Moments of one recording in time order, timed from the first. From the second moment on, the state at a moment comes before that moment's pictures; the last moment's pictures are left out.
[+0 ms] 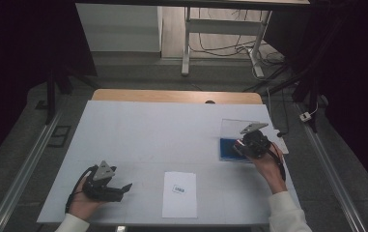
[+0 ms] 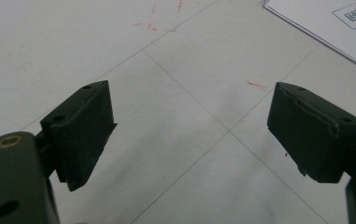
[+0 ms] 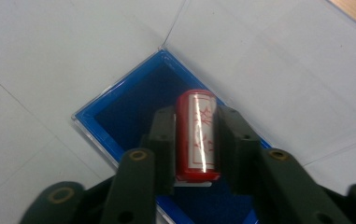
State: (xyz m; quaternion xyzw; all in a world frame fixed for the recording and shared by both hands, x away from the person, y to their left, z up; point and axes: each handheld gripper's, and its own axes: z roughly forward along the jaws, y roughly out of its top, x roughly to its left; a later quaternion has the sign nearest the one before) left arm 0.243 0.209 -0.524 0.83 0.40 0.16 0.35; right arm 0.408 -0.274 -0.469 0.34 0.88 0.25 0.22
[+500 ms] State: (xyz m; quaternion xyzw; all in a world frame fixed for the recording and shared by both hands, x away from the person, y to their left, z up) left arm 0.242 0.211 -0.523 0.83 0.40 0.16 0.36; right arm 0.352 -0.294 -0.453 0.36 0.82 0.40 0.20
